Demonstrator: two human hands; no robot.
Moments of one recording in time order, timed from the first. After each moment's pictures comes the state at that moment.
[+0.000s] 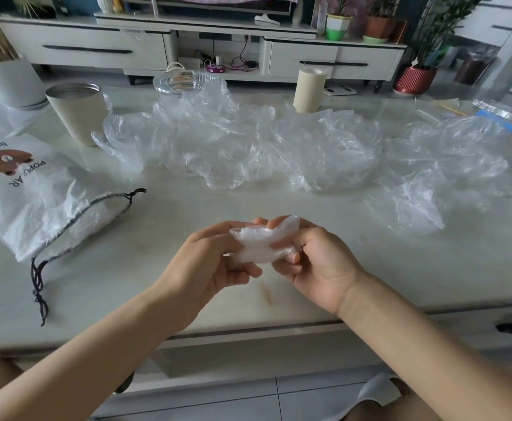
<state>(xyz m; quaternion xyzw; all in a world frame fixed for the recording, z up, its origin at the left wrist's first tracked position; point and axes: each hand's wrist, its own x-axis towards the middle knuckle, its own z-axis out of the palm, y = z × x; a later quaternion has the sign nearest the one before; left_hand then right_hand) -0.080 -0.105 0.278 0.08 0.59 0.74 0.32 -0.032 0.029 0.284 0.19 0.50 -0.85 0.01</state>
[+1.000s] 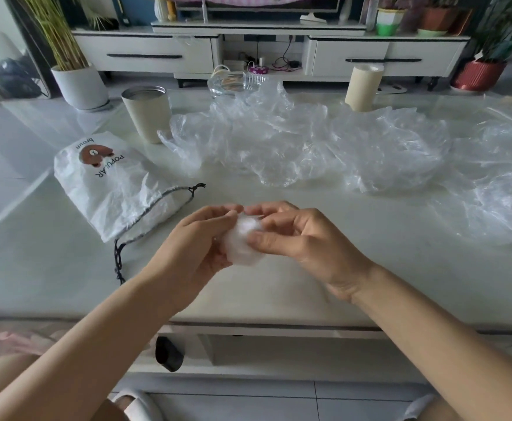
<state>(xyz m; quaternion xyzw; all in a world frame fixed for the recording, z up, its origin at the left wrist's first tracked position) -0.101 -0.165 0.285 -0.01 0.62 0.75 0.23 -0.060 -0.016 0.283 -0.03 0.76 -0.65 0.05</state>
